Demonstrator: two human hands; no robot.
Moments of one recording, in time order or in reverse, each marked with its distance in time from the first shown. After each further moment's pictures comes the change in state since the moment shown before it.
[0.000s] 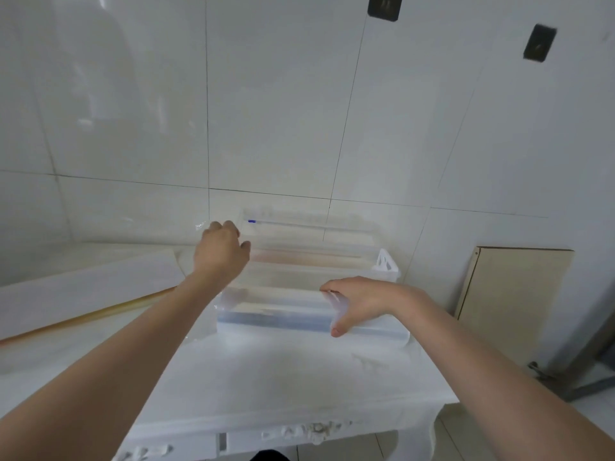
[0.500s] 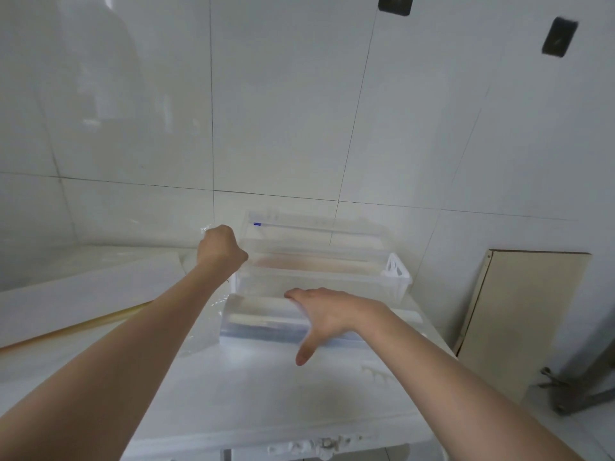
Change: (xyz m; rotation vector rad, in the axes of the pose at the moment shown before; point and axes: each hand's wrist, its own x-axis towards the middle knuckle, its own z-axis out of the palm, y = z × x) left_hand 0.037 -0.013 0.011 -0.003 -0.106 -0.164; right_hand 0.038 -0.048 0.019 -0.073 -0.017 -0.100
